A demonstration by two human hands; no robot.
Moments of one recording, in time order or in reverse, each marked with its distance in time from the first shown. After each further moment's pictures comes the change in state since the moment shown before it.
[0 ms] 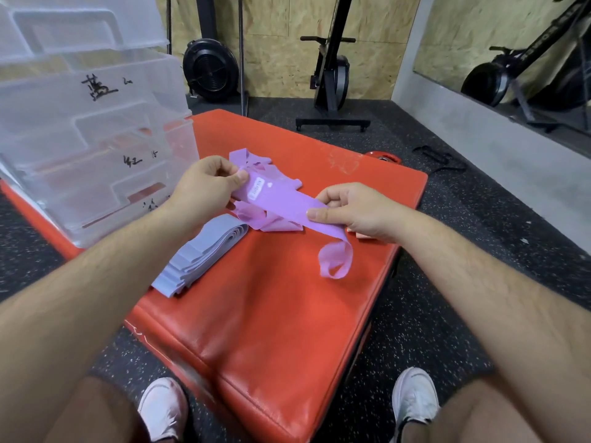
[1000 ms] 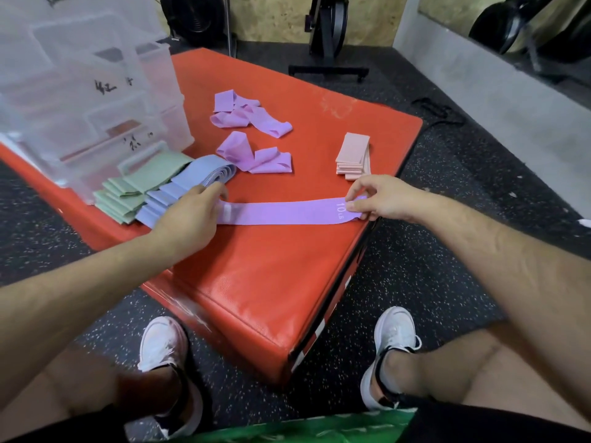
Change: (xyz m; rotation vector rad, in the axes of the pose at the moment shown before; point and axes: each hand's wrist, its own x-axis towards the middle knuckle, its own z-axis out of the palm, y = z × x) left_hand -0.070 -0.122 0.001 0.819 -0.175 0.266; right_hand -0.037 0.112 -0.019 -0.241 0.066 0.241
